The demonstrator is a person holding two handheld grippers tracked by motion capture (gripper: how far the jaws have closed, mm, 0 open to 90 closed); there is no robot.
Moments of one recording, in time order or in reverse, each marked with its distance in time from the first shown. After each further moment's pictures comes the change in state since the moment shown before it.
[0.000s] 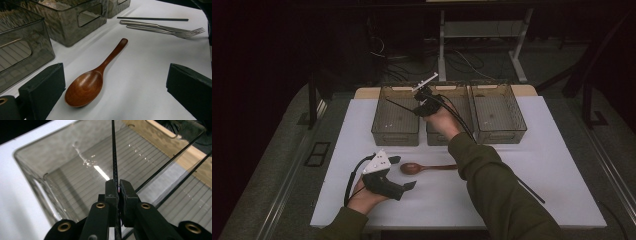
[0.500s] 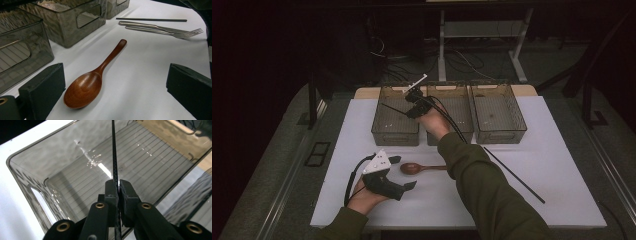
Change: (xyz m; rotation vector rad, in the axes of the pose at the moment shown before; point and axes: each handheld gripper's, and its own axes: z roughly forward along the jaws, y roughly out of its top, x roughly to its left) left arm 0.000 0.000 0.000 -0.002 -0.003 0.000; right arm 0.011 0.010 0.023 0.044 0.022 0.020
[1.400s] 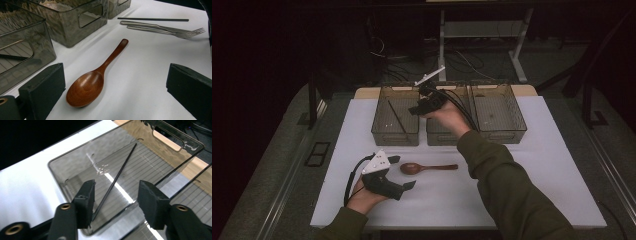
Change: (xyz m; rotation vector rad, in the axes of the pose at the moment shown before) left arm 0.001 -0.001 -0.001 -0.004 0.009 0.002; right arm -0.013 -0.010 -0.063 -0.113 0.093 -0.042
